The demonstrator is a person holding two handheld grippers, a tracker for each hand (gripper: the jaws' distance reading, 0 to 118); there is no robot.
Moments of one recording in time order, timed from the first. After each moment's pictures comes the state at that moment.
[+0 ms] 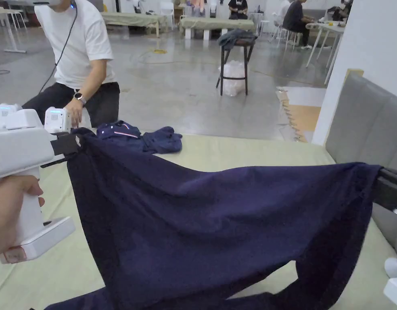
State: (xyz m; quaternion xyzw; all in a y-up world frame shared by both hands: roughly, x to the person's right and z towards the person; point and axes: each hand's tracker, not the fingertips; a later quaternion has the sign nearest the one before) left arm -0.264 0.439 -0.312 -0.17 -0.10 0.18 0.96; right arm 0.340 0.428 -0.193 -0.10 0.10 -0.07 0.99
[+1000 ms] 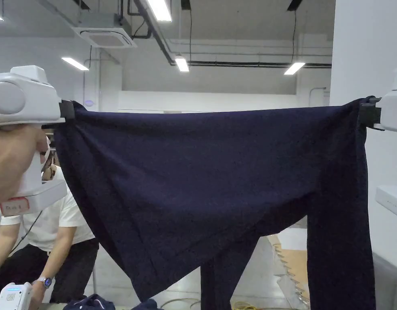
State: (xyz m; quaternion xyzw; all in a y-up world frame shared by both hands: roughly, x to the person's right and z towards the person) left arm -0.218 0.755 -0.513 0.03 -0.02 0.09 1.00; right arm 0.352 0.762 -0.435 0.09 -0.07 0.03 0.99
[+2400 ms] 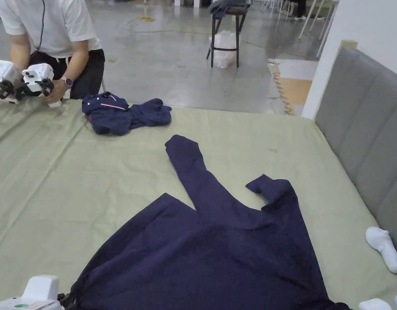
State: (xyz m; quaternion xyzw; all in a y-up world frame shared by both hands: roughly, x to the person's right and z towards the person) left arm -0.235 0.142 -0.176 -0.44 -0.09 0.02 0.89; right arm 0.359 0.138 -0.106 -0.40 0.02 0.12 0.91
